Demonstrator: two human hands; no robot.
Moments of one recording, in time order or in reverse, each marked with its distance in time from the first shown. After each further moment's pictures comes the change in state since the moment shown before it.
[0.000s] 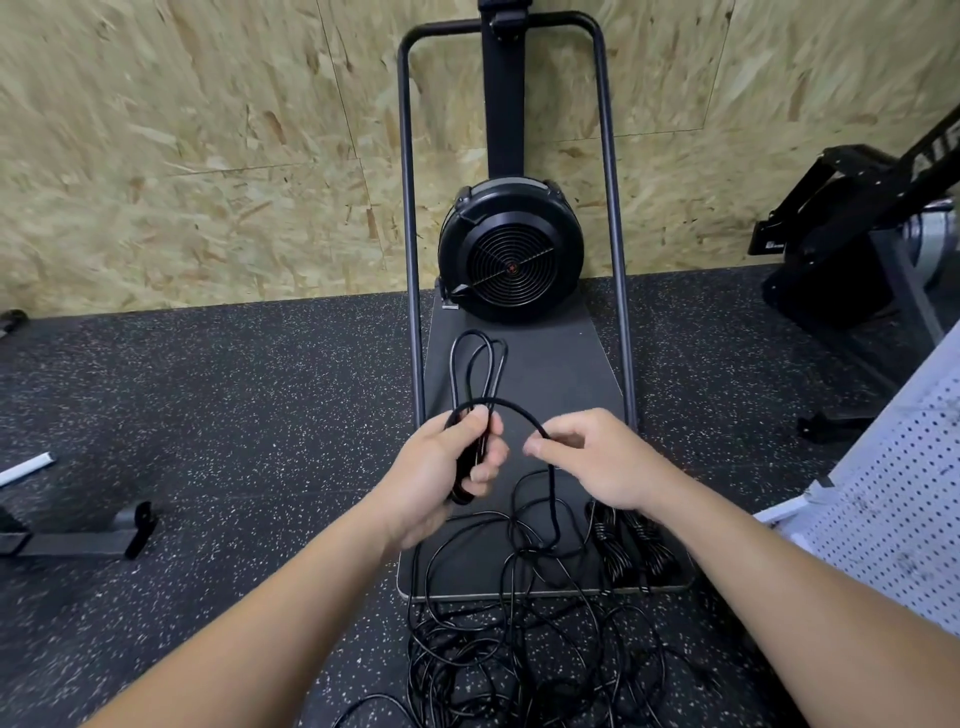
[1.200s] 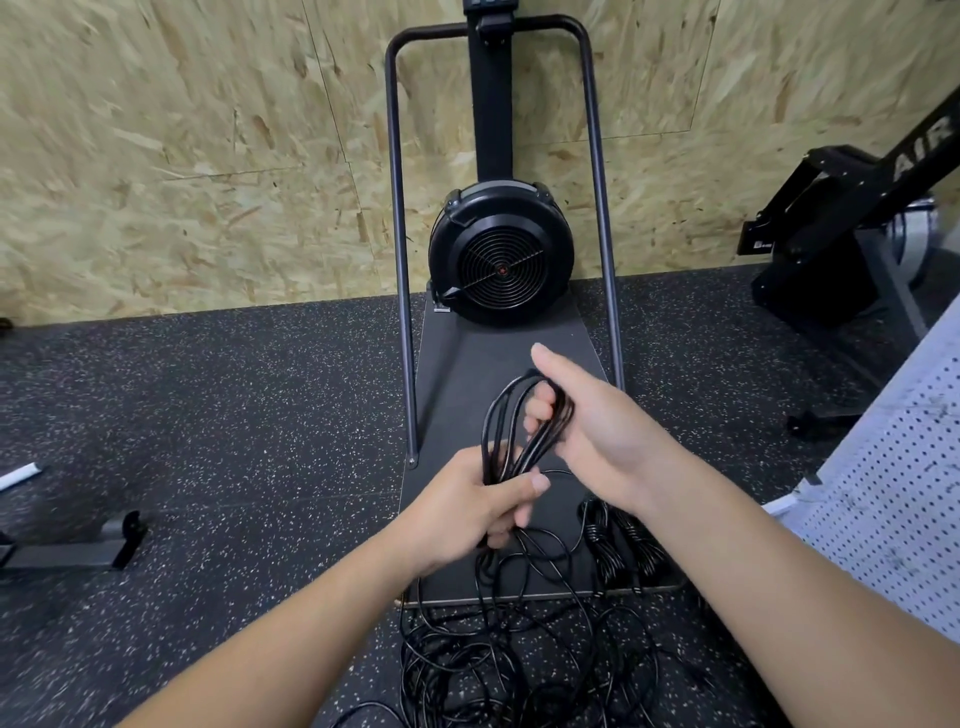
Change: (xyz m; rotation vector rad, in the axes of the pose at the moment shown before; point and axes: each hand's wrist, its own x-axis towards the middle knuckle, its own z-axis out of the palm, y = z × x) left_hand -0.010 -0.020 0.029 0.442 -0.185 0.018; right_hand 0.002 -0.041 -0.008 1.025 0.063 0.196
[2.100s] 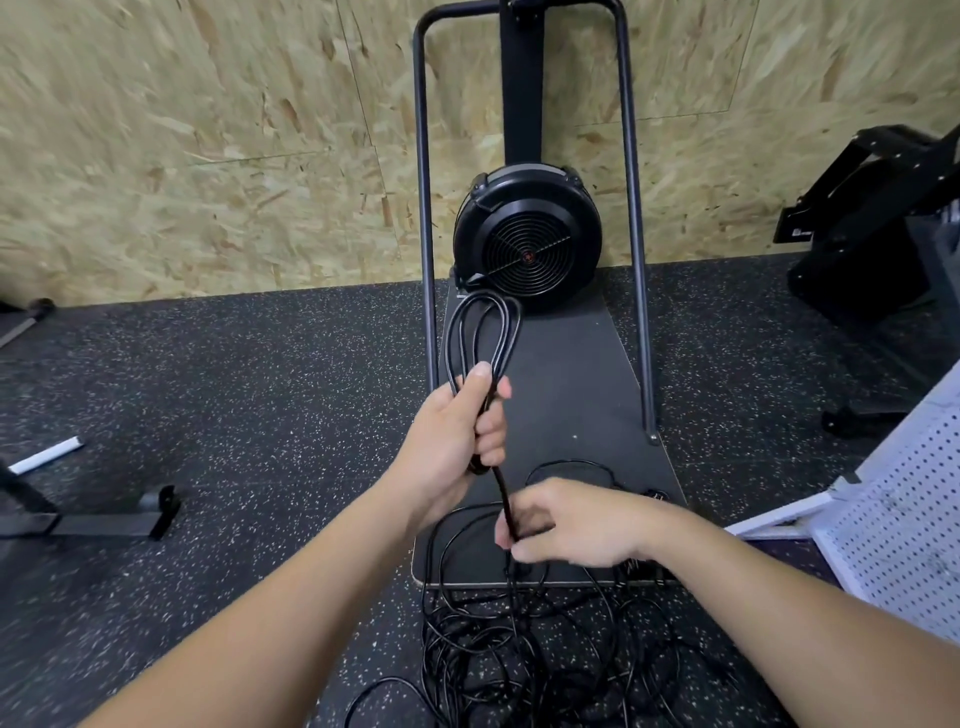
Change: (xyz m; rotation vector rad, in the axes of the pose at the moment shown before) left_hand 0.012 0.022 -0.032 -0.410 0.323 0.074; right_hand 0.005 0.083 -0.014 -1.110 -0.587 0.113
